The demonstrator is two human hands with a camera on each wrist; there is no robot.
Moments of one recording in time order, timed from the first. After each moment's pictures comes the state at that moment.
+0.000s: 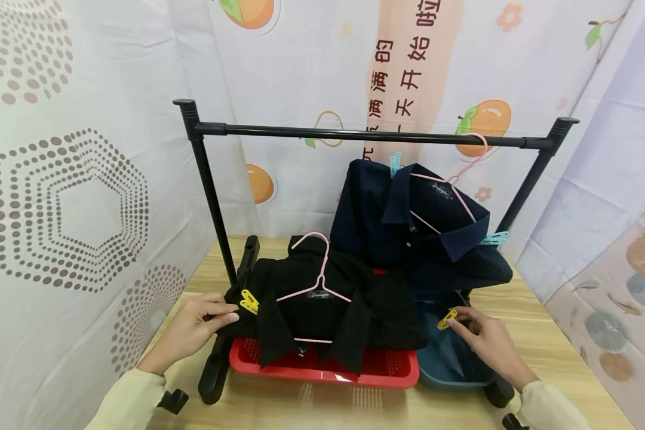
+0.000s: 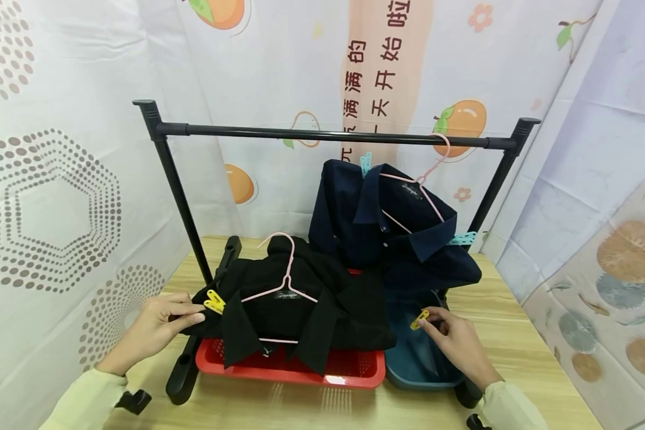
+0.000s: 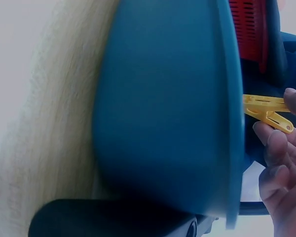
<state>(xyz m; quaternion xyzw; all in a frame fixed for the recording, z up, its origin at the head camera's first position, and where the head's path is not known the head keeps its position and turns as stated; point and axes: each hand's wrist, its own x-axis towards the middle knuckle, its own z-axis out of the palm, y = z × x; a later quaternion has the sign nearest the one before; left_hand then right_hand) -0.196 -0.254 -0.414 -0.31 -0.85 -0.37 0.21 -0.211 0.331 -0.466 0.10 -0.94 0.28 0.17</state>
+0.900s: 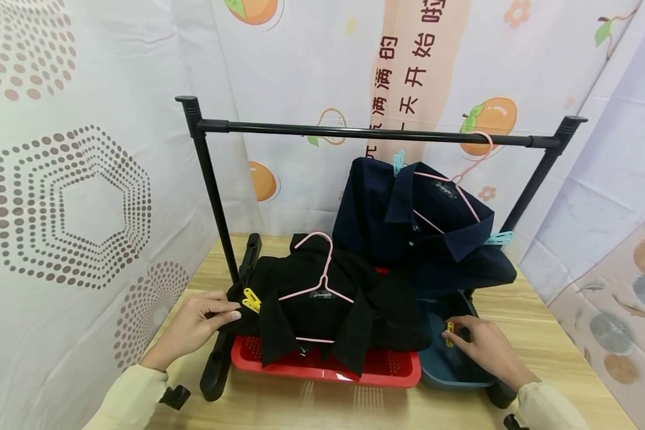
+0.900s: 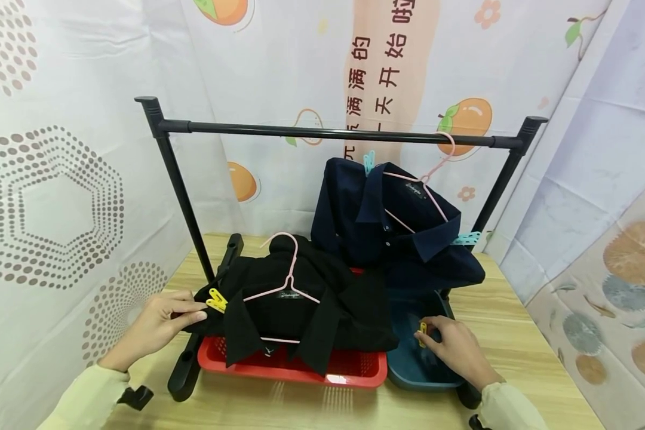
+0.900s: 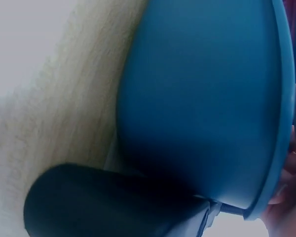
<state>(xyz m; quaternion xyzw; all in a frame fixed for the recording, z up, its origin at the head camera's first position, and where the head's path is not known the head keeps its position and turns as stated) -0.197 -0.253 -0.413 -0.33 -0.84 -0.38 0.21 -0.217 0.332 -0.479 0.15 -0.96 0.18 0.13</state>
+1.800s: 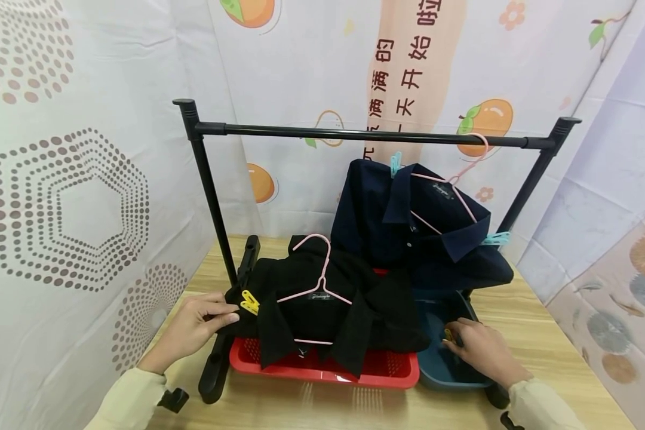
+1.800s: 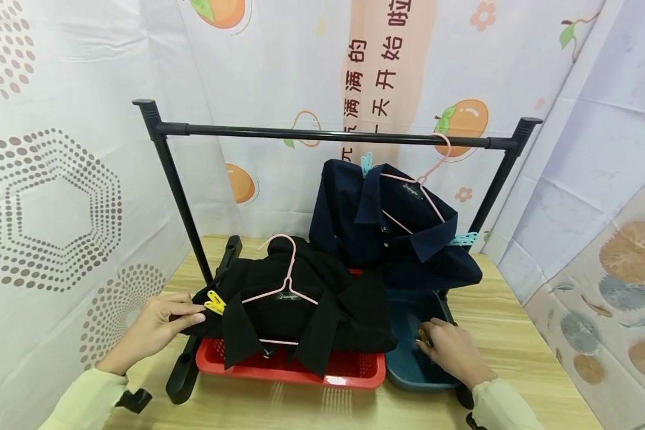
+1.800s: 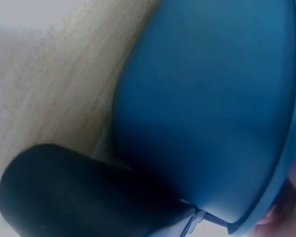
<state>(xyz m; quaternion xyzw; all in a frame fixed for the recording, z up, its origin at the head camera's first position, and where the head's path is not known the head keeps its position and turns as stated) -0.196 -0.253 -0.413 -0.32 -0.84 -0.39 0.20 -0.213 0.325 -0.474 0.19 -0.97 0.04 0.13</state>
